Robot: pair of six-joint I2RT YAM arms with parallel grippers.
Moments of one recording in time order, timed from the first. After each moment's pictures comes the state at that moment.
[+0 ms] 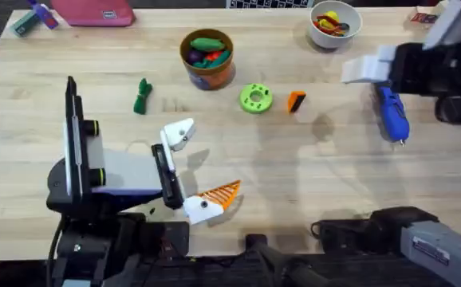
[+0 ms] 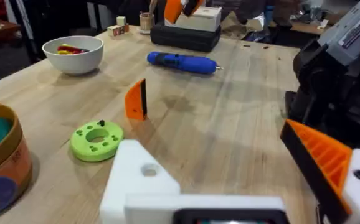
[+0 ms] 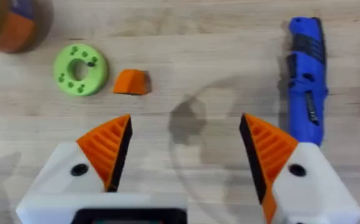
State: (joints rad) left arm -0.04 0.01 0.01 -0.13 1.19 0.07; right arm 0.07 1.06 1.11 -1.03 -0.03 0.14
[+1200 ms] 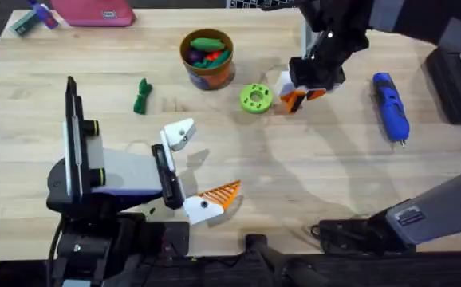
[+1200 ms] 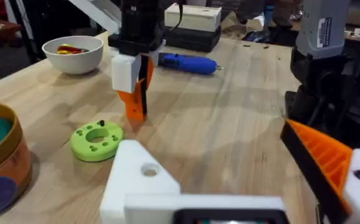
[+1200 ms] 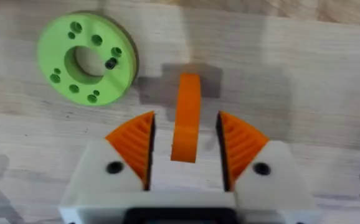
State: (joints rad) left arm -0.04 0.01 0.01 -0.13 1.19 0.07; right arm 0.34 1.78 1.38 -1.06 0.01 0.28
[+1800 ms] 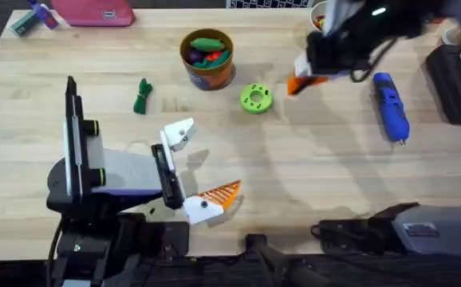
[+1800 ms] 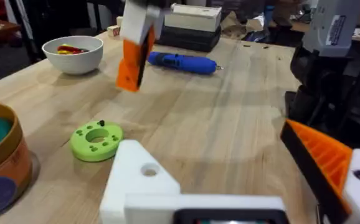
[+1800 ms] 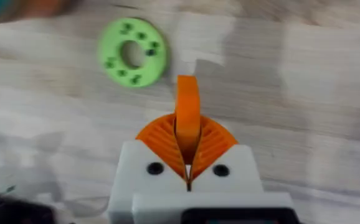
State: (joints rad) left arm -0.04 0.01 0.01 -0.13 1.19 0.07; right arm 0.34 1.54 1.38 -1.08 -0.08 0.28
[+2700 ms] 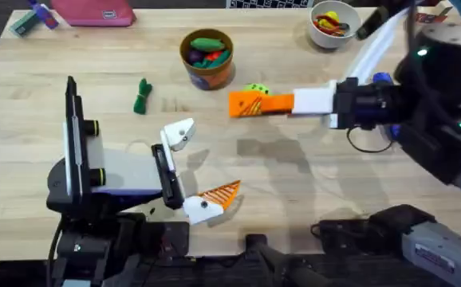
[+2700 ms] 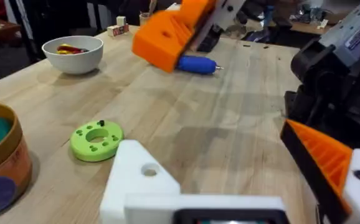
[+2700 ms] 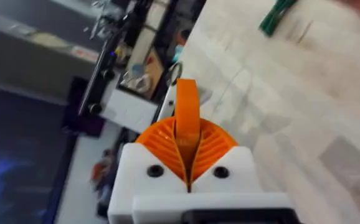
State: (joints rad) left arm -0.04 0.01 0.01 -0.13 1.19 0.07; right arm 0.26 0.99 0.53 0.10 -1.14 0.74
